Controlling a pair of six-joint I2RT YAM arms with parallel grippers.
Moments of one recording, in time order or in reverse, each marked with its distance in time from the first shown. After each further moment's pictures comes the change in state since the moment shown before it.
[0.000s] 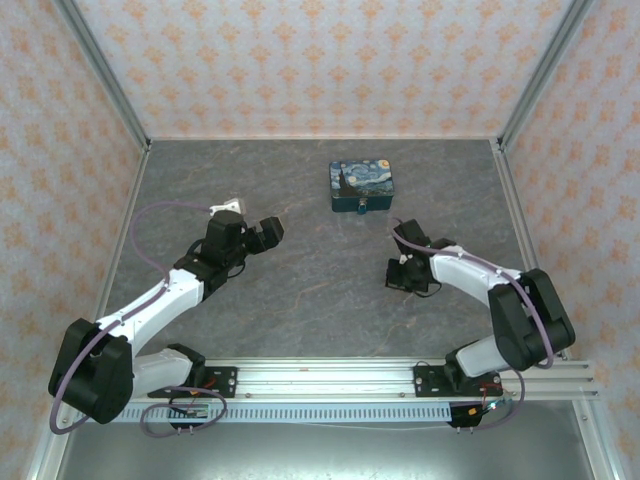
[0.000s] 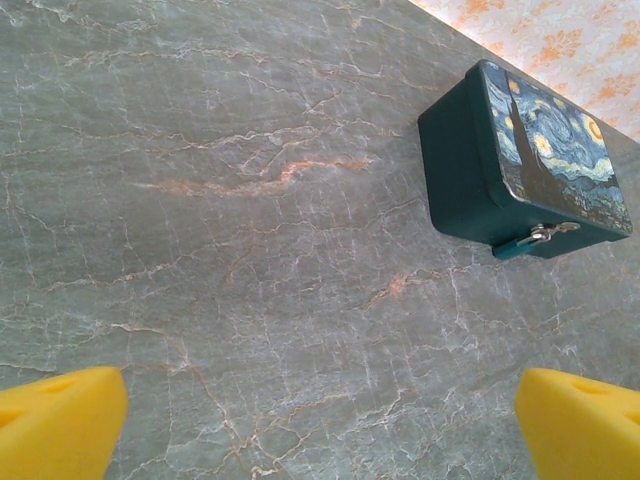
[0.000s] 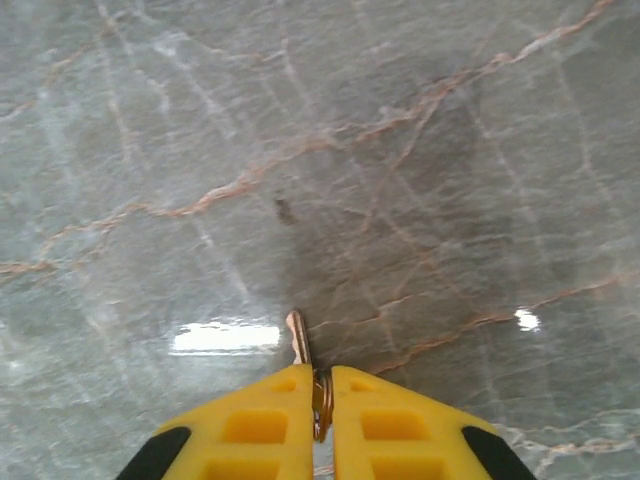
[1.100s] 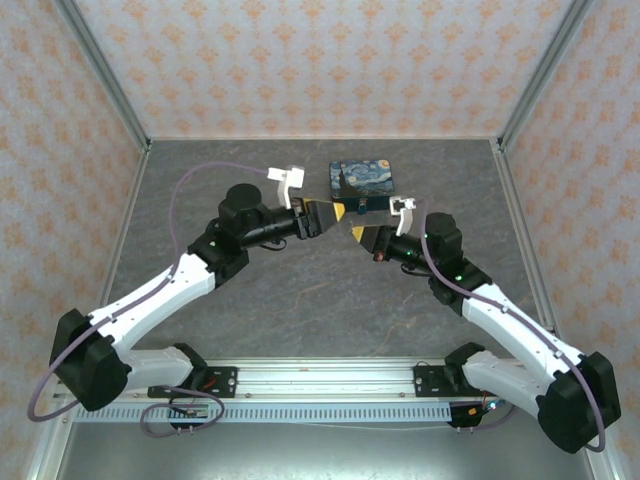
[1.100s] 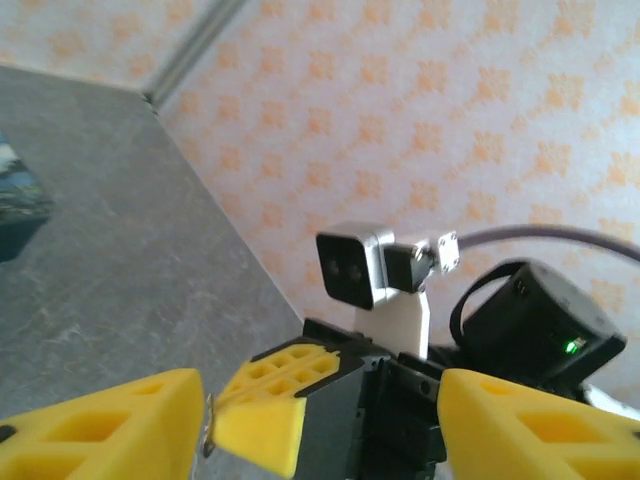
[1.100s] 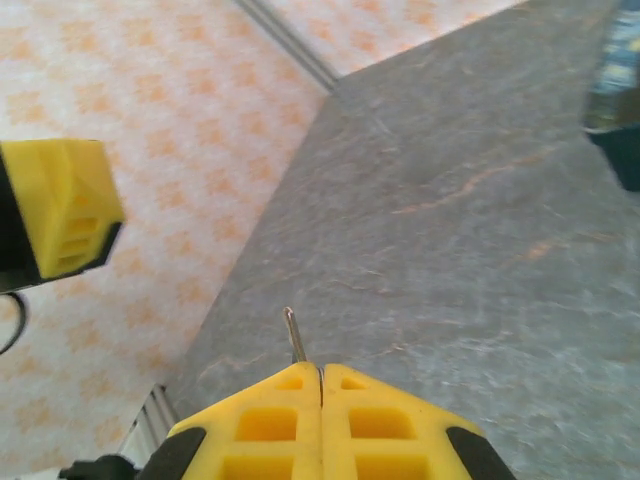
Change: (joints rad) left arm -0.248 0.068 0.325 0.233 0.533 -0.076; right arm 0.095 -0.464 -0.082 0.684 -0.396 0.074
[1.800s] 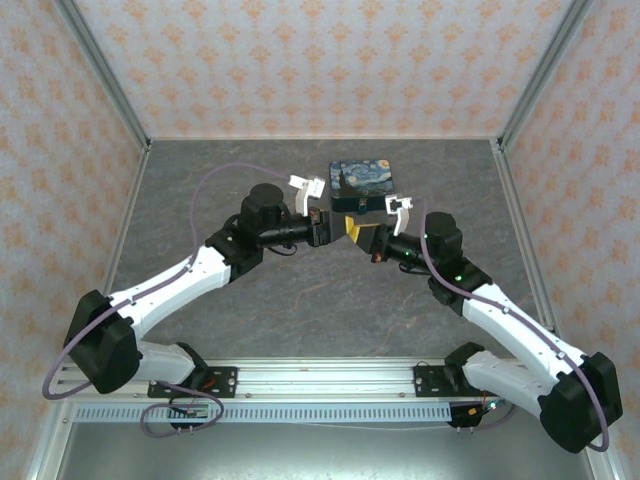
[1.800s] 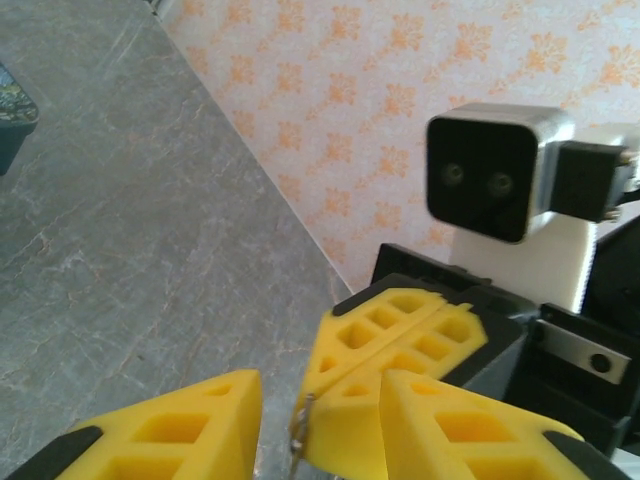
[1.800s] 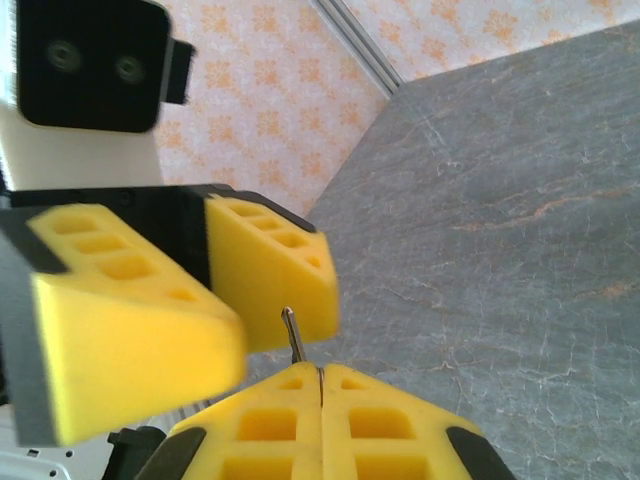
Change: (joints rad) left arm -0.033 0.108 0.030 -0.082 0.045 0.059; right arm 0.021 -0.006 0.017 0.030 -0.028 -0.016
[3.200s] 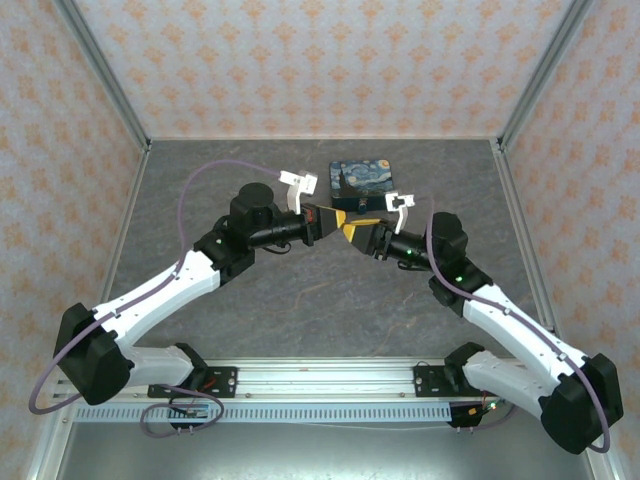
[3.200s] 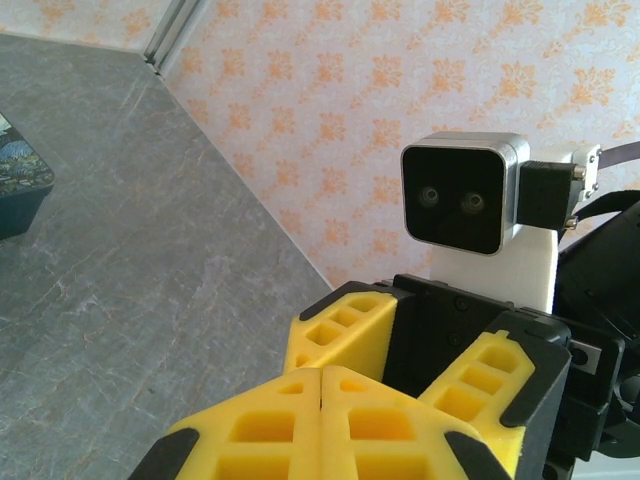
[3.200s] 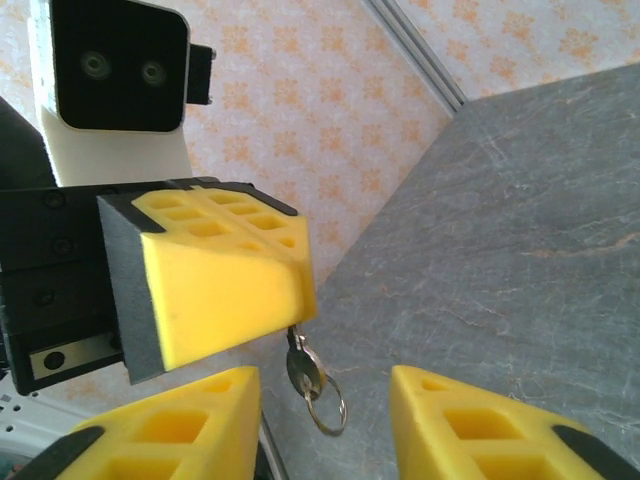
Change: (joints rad) left arm -0.003 -0.087 0.010 -0.026 -0.054 0.051; right arm 0.005 -0.006 -0.003 0.119 -0.080 0.073
